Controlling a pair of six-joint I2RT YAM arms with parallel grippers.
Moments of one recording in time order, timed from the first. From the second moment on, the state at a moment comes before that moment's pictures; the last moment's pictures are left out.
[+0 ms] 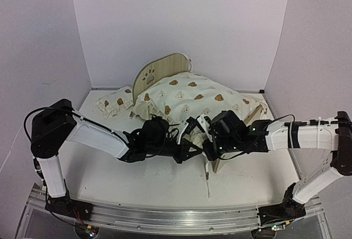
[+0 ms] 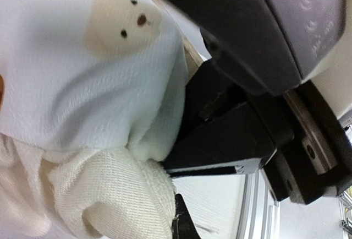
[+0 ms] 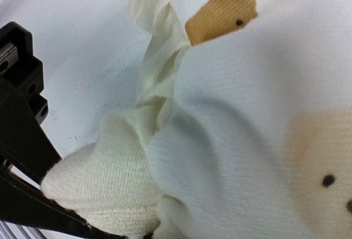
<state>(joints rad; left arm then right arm) -1.09 1.87 0.99 0.54 0.34 -0.40 0.96 1.45 0.87 -0.29 0.14 0.20</state>
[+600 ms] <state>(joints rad) -1.06 1.87 1.00 0.55 0.36 -0.42 0.85 1.48 0.78 0.00 -0.08 0.04</state>
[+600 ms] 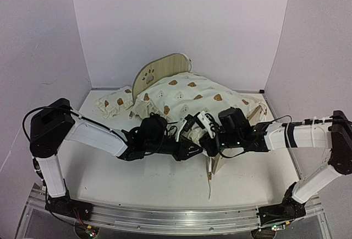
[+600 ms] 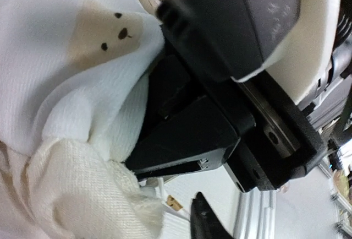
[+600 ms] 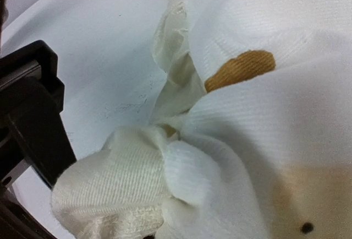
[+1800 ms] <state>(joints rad) -1.07 2.10 0.92 1.08 0.26 -0.24 0.75 1.48 0.75 0.06 -0.38 0.04</state>
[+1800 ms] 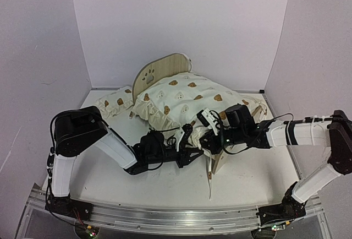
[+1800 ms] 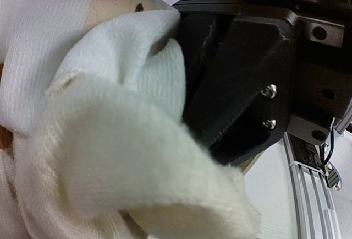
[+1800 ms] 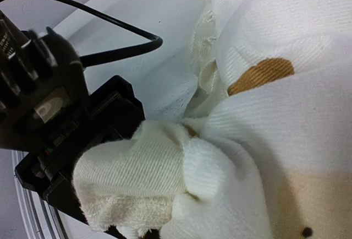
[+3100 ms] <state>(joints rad) -1.08 1.97 0.80 0.92 0.30 -0.18 0.77 1.40 0.90 -0.35 -0.32 0.19</state>
